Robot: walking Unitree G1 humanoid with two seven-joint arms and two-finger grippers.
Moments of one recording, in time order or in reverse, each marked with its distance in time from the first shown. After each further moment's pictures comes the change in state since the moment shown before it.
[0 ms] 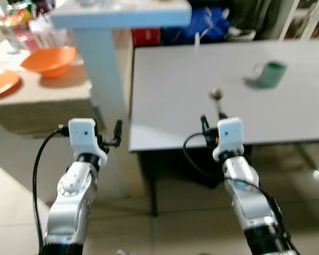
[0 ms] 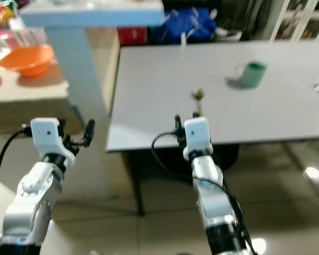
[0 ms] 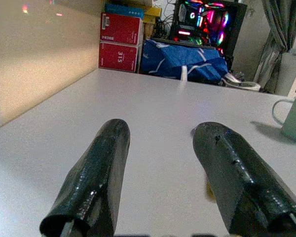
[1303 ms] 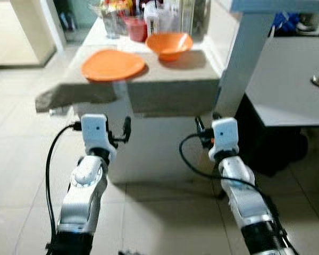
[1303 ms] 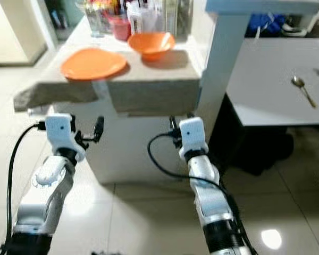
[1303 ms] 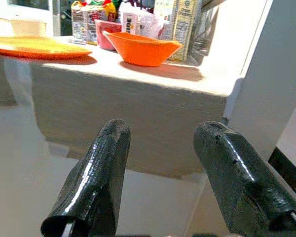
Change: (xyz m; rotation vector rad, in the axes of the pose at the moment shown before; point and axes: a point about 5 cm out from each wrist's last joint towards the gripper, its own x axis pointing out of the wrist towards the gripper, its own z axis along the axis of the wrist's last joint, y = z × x) left arm 0.015 -0.008 0.003 0.036 -0.013 0.000; right arm 0.005 0.013 0.001 0.015 -0.012 0.061
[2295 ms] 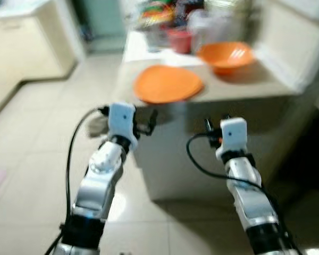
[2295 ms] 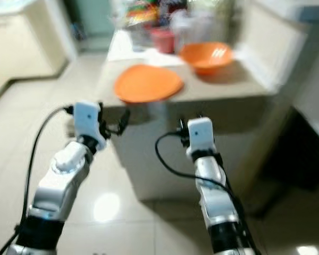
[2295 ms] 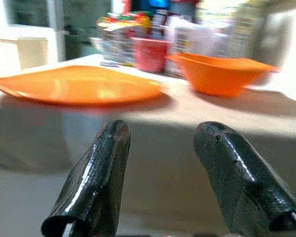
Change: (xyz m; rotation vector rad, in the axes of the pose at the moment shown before) left arm 0.020 -0.037 0.025 0.085 -0.066 -0.201; right arm 0.001 -0.007 0.006 -0.010 -0.039 -0.048
